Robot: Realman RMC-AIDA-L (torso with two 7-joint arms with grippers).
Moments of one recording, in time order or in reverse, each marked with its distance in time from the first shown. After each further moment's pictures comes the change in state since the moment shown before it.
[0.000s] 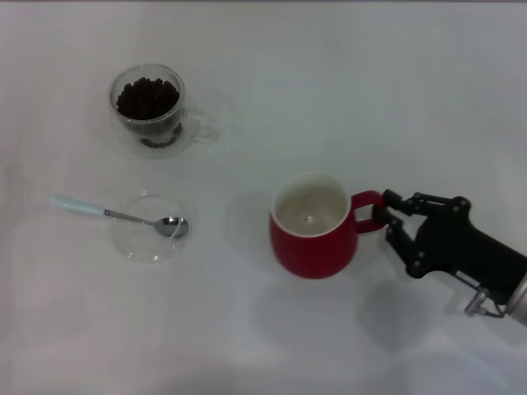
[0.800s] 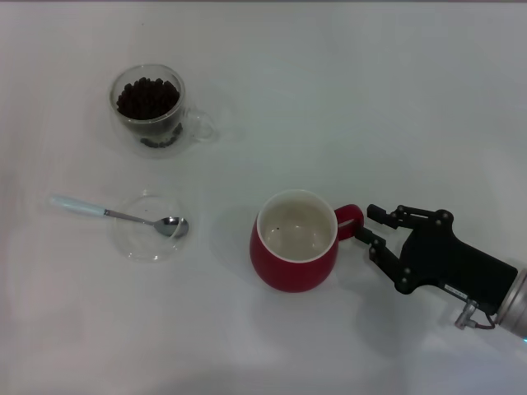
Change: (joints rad) left arm 0.024 -0.002 0.000 0.002 0.004 0.011 0.000; right arm 0.009 -0.007 -0.074 -0.021 0.001 0.043 -0.022
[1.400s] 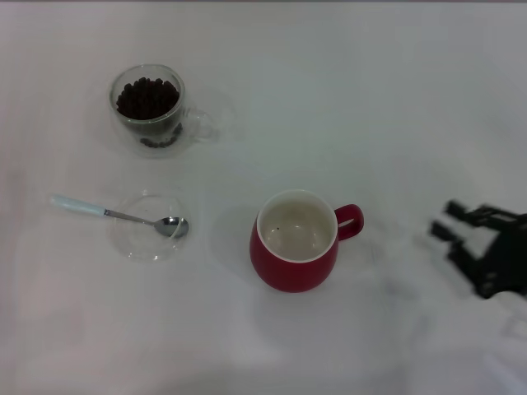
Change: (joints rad) left arm 0.003 0.004 0.005 0.042 -0.001 0.013 -0.056; right arm 0.000 -0.022 0.084 0.260 0.013 -0.317 0.010
